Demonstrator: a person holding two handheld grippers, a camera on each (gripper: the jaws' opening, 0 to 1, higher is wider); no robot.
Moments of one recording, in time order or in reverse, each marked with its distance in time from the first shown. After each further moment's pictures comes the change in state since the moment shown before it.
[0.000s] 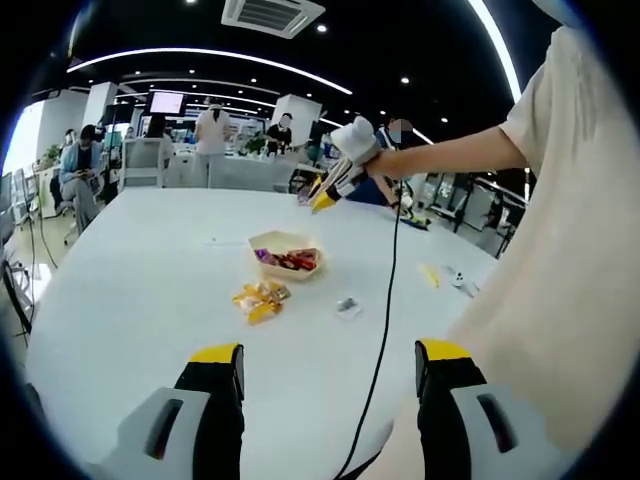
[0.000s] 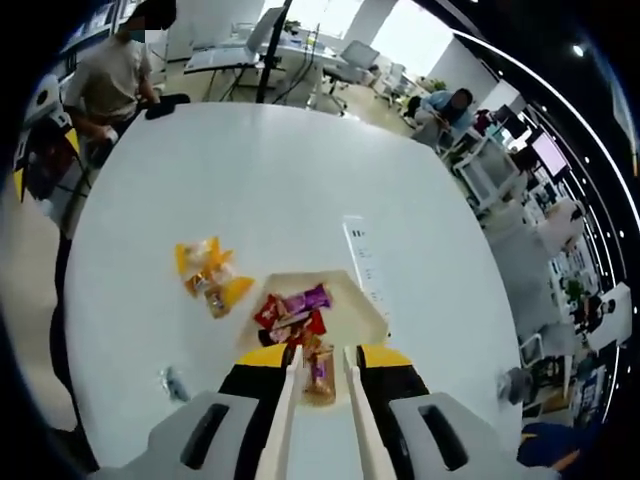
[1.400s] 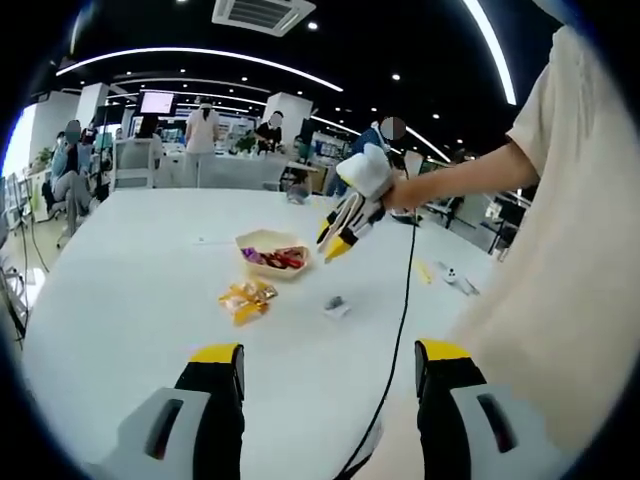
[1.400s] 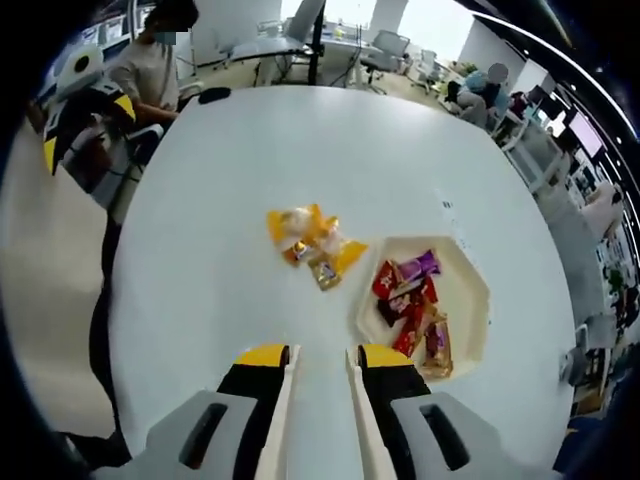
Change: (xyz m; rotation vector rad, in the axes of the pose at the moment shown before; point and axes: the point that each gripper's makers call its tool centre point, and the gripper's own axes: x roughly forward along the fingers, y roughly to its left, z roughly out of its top) left arm 0.008 -0.017 -0.003 0.017 0.011 -0.035; right arm 0.007 0.133 -0.036 0.025 0.031 0.225
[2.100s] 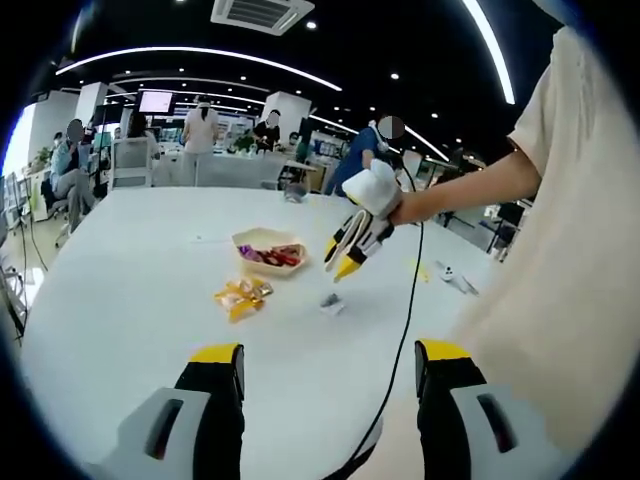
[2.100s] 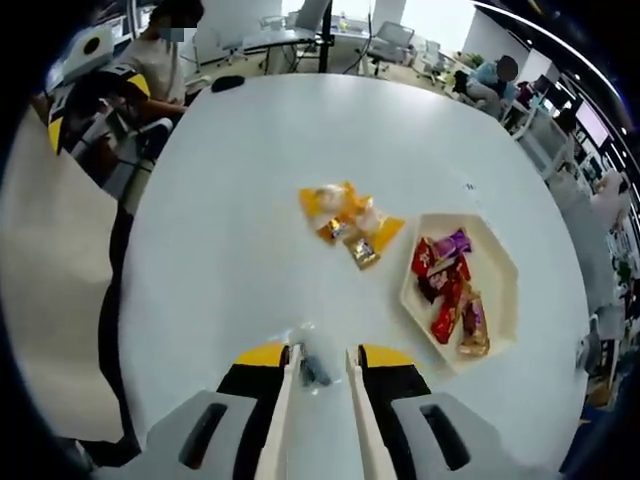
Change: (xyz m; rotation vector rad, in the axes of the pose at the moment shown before) left arm -0.002 -0.006 -0.005 -0.001 0.005 -0.005; right arm 0.012 0.030 -0.019 0.025 0.021 0.036
